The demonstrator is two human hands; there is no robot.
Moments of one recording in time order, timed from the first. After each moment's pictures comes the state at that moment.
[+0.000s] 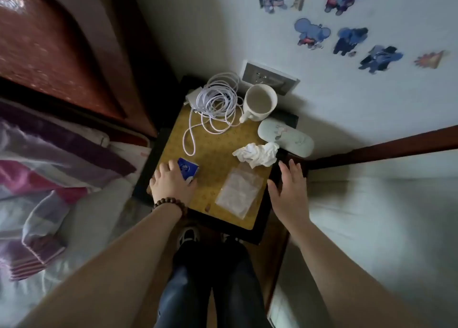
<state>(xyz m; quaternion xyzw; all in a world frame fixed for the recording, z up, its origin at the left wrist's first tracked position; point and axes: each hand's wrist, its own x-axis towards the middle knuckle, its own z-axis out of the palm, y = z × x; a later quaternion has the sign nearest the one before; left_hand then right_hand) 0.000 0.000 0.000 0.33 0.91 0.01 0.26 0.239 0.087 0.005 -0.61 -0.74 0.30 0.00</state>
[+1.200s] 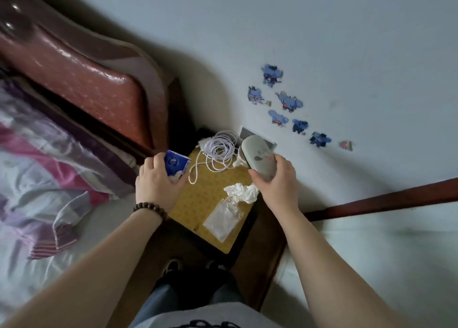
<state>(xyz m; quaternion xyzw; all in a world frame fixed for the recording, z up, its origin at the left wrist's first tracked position) 0.011 0.001 0.179 0.30 0.92 0.24 0.10 0.214 0.159 0.167 -0.51 -0.79 0.28 0.19</state>
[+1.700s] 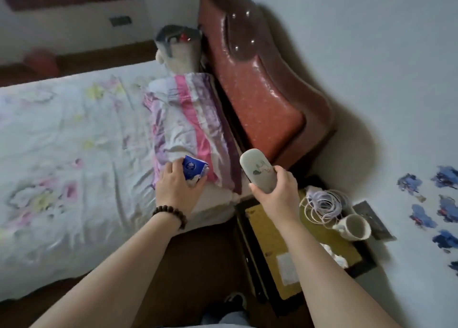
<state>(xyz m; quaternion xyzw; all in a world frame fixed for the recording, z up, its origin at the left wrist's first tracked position) -0.035 -0.216 0.232 0.01 0.95 0.31 -0.05 0.033 0.003 0.215 -0.20 -0.91 0.35 0.12</state>
